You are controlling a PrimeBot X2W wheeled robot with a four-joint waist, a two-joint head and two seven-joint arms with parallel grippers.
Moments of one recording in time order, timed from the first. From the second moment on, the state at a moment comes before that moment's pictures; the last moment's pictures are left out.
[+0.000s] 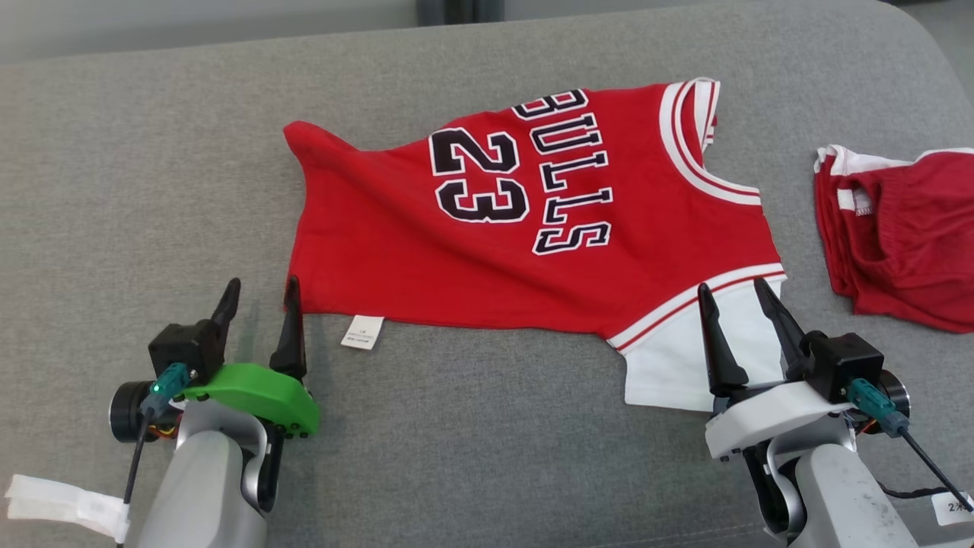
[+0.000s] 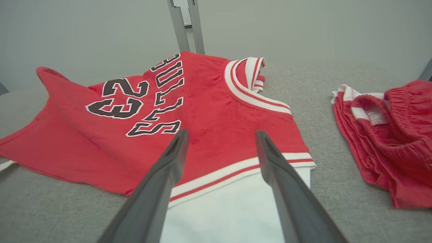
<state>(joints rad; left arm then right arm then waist) -0.37 0.06 -0.06 0.60 -0.23 -0.12 -0.26 -0.18 -0.05 0.06 0.30 0.15 0.13 -0.26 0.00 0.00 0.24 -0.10</state>
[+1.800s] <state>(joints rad) -0.29 0.05 0.03 0.61 -0.31 -0.13 -0.26 -0.17 -0.05 0.13 0.56 0.24 0.13 -0.27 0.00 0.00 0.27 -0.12</state>
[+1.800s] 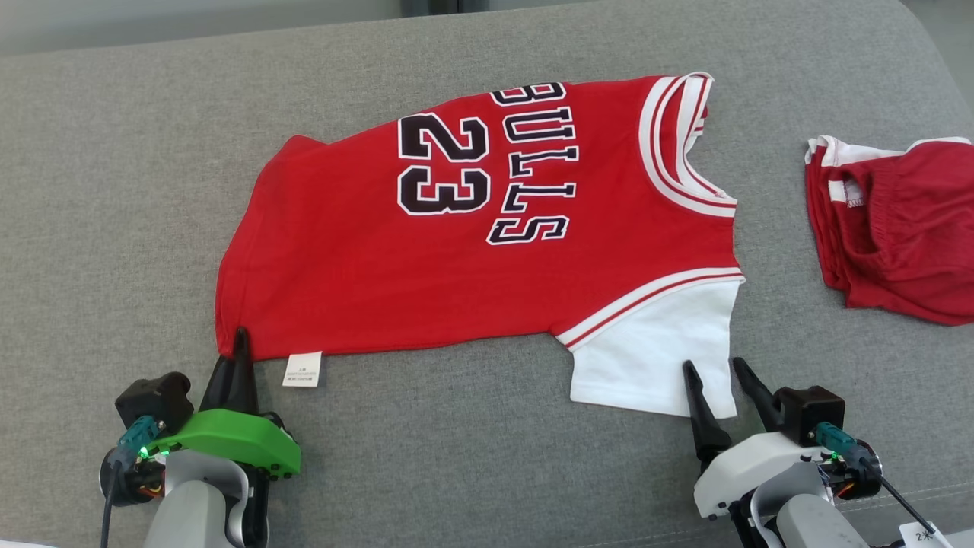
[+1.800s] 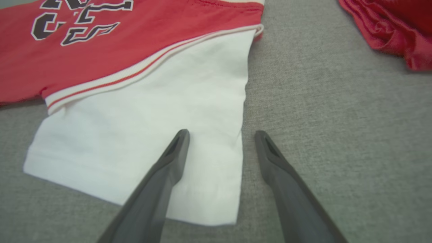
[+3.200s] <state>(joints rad) -0.83 0.37 -0.17 0.33 -0.39 -0.13 -0.21 -0.79 -0.35 0.08 0.12 0.44 0.13 -0.22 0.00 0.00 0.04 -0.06</state>
